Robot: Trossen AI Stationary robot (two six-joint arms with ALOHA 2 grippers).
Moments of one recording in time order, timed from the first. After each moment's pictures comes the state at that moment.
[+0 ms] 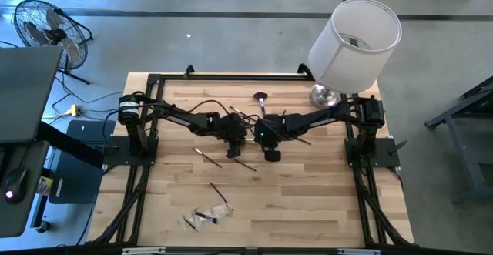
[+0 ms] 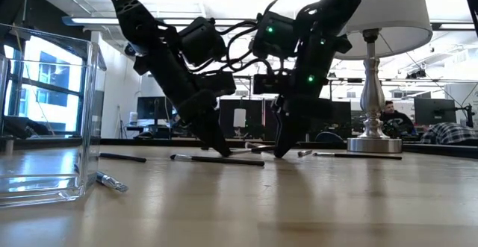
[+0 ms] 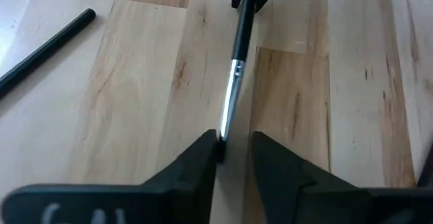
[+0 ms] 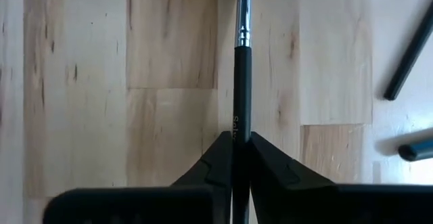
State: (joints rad) left arm 0.14 1.83 0.90 0.08 0.06 -0.01; right arm -0.09 1.91 1.10 -0.38 0.10 -0.10
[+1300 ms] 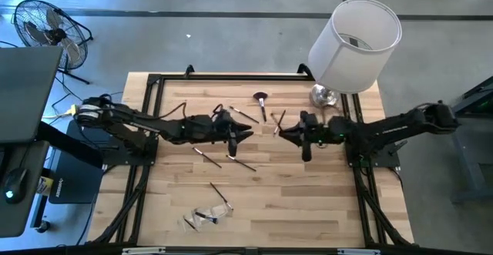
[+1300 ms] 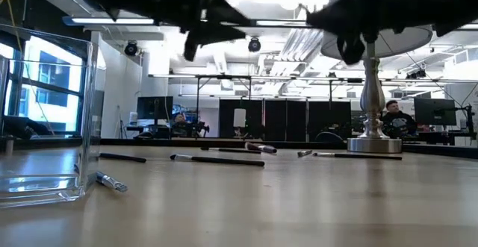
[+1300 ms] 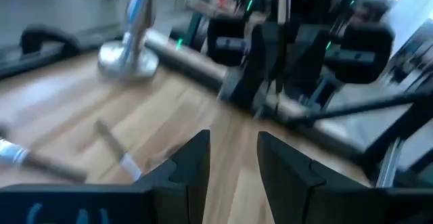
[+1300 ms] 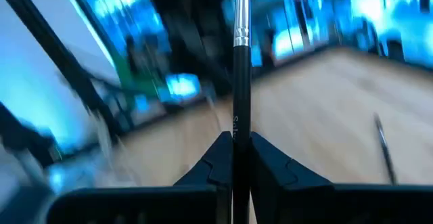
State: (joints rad) left arm -0.04 1.45 0.74 0.62 -0.23 -0.43; right arm 0.05 1.04 0.35 0.68 0.10 0.41
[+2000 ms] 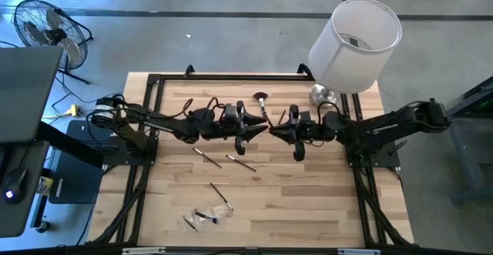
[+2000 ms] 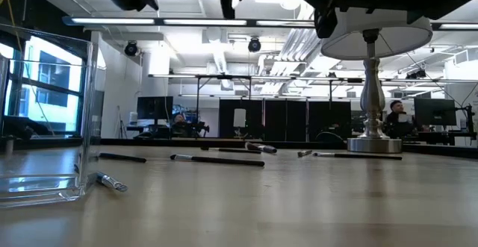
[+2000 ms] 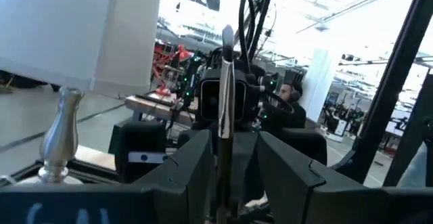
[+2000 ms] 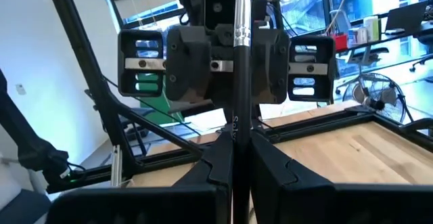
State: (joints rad) left arm -0.03 1.59 0.91 0.97 -0.08 -0.27; right arm 0.03 1.20 0.50 0.82 0.01 0.26
